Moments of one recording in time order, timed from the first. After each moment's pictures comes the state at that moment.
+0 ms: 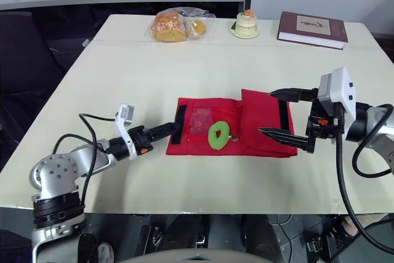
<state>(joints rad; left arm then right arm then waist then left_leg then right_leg) -0.31 0.38 0.43 -0.14 -1.12 1.37 -0.24 -0.24 -0.94 -0.28 -0.54 0.82 0.63 0.97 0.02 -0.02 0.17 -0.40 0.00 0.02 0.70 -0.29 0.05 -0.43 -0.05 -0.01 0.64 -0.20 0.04</state>
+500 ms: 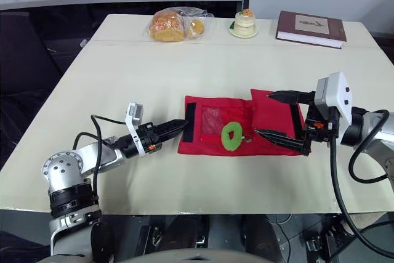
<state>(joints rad) -0.36 0.33 0.51 0.00 -1.39 1.45 -0.09 -0.21 -0.92 -0.28 -0.58 0.83 0.63 0.93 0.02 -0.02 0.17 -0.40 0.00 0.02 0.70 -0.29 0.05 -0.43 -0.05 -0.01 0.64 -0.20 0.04</state>
